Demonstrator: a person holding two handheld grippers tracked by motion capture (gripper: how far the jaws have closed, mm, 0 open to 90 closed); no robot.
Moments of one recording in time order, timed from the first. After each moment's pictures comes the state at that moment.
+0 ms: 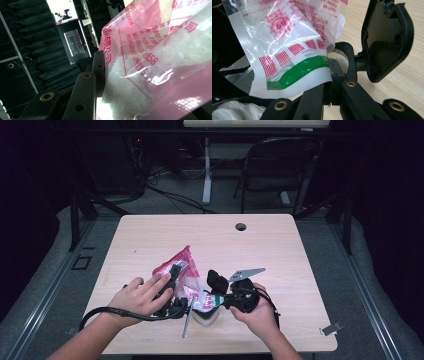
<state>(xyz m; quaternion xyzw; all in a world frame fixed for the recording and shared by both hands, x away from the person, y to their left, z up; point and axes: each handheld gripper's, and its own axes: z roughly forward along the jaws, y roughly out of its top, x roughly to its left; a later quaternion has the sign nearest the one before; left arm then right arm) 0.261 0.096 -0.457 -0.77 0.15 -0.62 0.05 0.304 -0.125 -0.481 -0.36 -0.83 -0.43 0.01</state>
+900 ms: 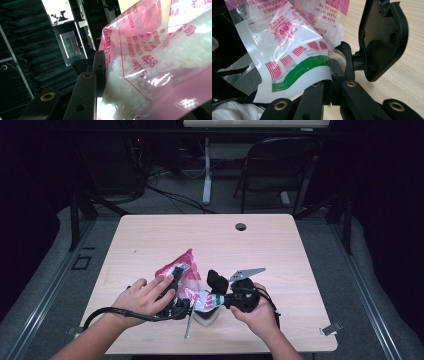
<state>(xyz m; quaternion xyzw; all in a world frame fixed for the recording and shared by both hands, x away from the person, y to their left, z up) 0.262 0.092 -0.465 -0.77 0.15 -0.61 0.05 0.304 -0.126 -0.481 -0.37 -0.82 -0.43 0.01</state>
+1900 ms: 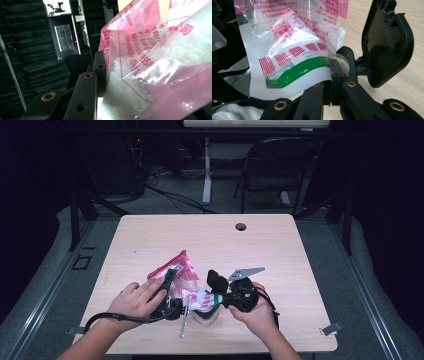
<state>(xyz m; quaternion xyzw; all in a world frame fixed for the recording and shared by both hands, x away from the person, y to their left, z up) 0.263 0.108 -0.471 -0.79 0.10 -0.61 0.01 0.304 -0.122 -0.477 -0.36 -0.82 -0.44 0.00</state>
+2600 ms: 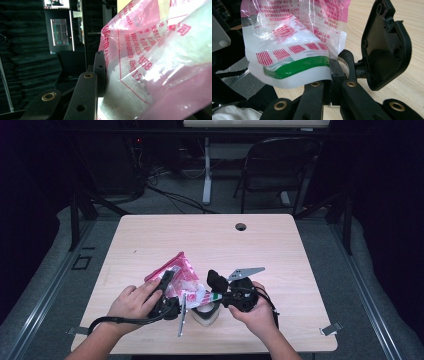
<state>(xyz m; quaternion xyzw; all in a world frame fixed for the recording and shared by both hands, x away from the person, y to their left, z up) 0.264 0.116 -0.478 -0.80 0.05 -0.60 -0.03 0.302 -0.121 -0.474 -0.36 -0.82 -0.44 0.00</state>
